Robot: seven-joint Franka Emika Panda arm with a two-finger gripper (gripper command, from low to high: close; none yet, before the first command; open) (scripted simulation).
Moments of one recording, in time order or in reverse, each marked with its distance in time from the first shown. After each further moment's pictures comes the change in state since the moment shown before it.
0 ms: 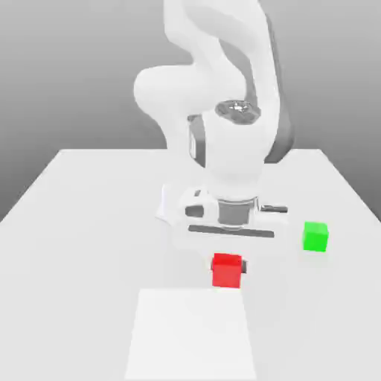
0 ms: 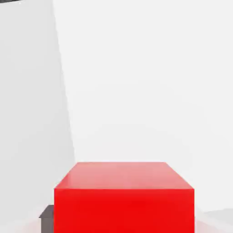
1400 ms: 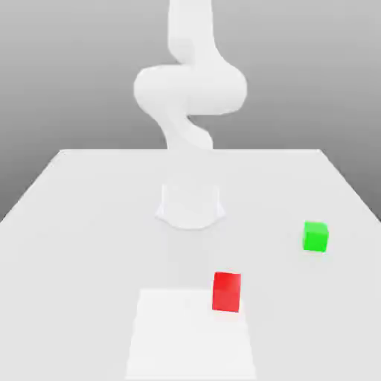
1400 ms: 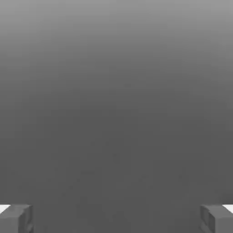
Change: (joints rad) arm -0.162 -0.634 -0.119 0.547 -0.034 -0.460 -0.247
